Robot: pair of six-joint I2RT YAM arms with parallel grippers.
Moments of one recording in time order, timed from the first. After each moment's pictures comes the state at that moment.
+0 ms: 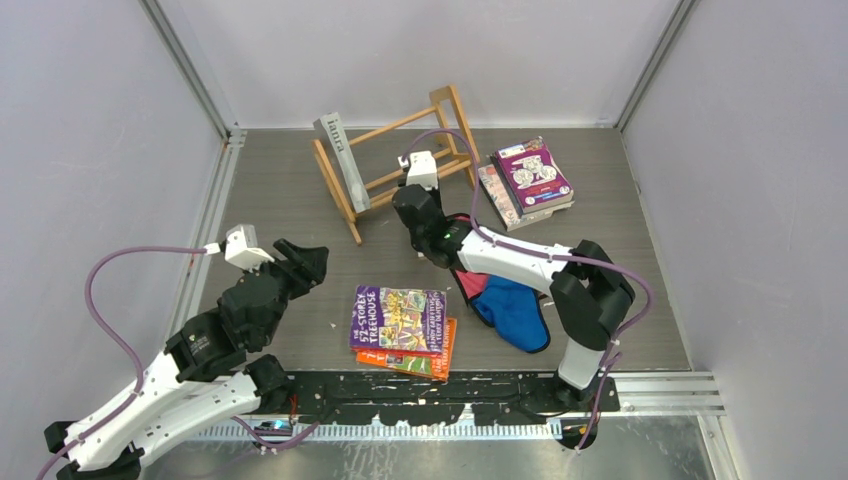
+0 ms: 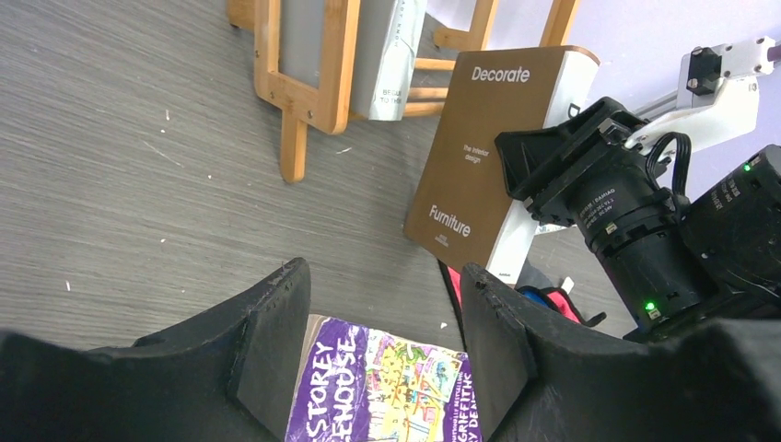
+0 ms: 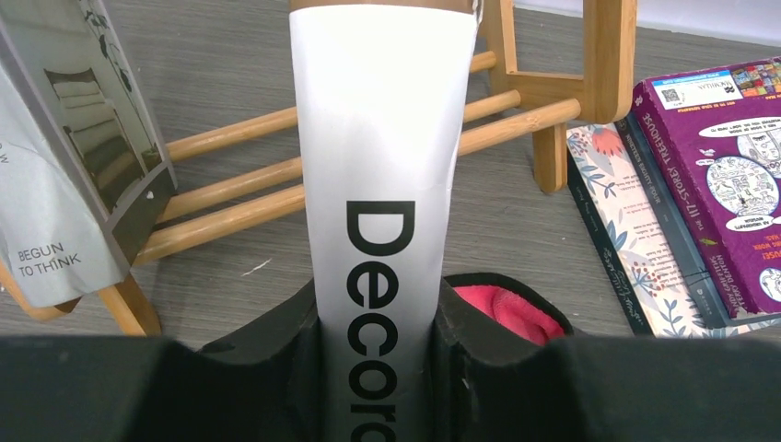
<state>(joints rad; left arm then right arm) -0.92 0.48 0.74 -0.58 -0.76 -0.89 0.89 1.75 1.24 0.09 0.77 0.24</state>
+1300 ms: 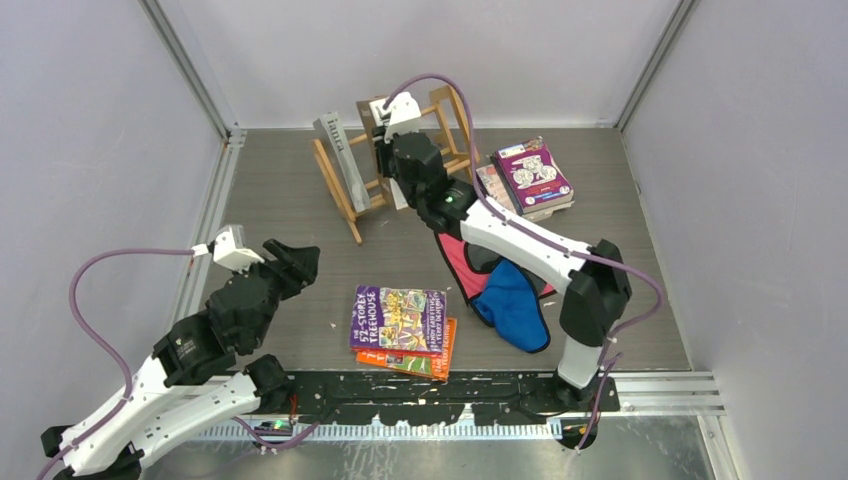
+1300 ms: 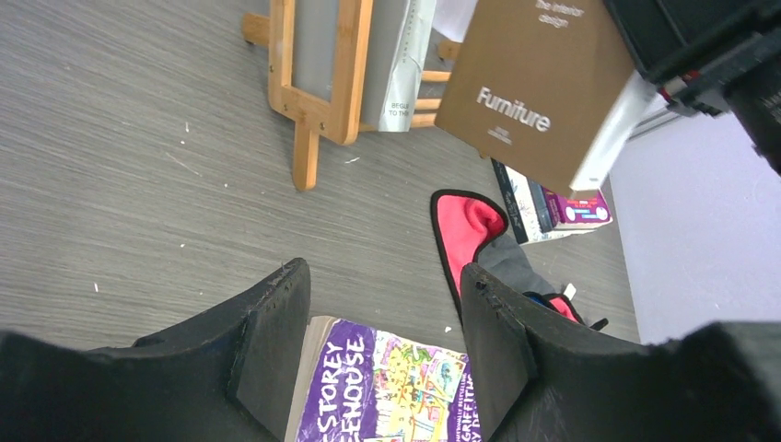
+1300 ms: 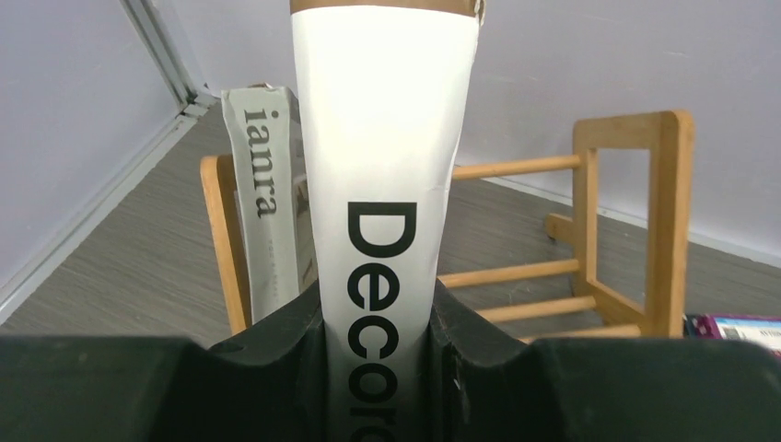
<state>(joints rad) -0.92 0.46 0.79 -0.65 -0.78 -0.88 0.87 1.74 1.58 0.07 0.51 0.06</state>
